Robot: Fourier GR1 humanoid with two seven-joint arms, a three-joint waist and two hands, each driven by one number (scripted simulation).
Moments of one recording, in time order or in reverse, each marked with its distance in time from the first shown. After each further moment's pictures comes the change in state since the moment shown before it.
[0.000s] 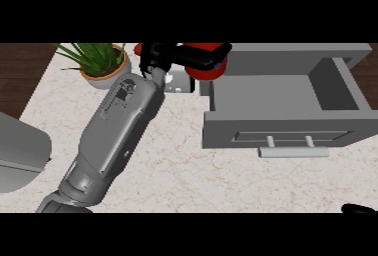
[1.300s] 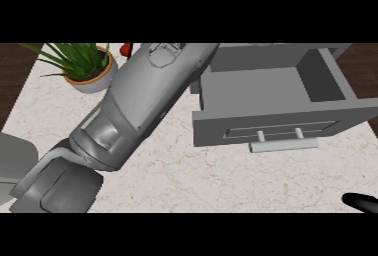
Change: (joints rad) left arm -0.531 0.000 -0.182 0.499 0.210 0.201 0.042; right arm -0.114 -0.042 0.013 0.003 -0.008 -0.019 0.072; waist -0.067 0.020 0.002
